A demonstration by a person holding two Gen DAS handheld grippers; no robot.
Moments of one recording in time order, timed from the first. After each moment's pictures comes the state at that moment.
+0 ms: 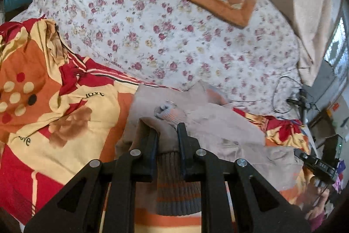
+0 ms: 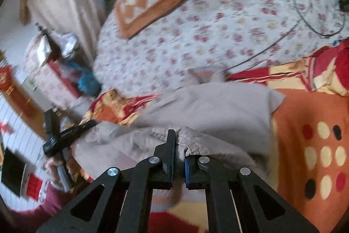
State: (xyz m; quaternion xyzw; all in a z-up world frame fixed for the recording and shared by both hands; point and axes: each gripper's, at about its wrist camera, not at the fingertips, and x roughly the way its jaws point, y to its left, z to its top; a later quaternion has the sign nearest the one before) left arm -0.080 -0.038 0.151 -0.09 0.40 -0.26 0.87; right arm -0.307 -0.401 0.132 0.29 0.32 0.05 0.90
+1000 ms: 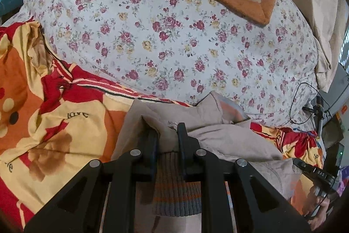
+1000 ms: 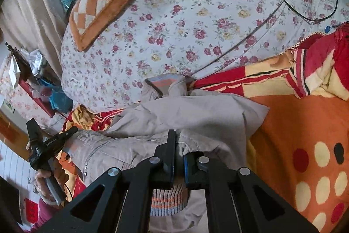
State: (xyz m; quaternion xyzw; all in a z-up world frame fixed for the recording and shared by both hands) left arm -0.011 -0.095 0.134 -0.08 0.41 -0.24 0.88; right arm -0.233 -0.458 0.086 0.31 0.35 -0.01 0.88
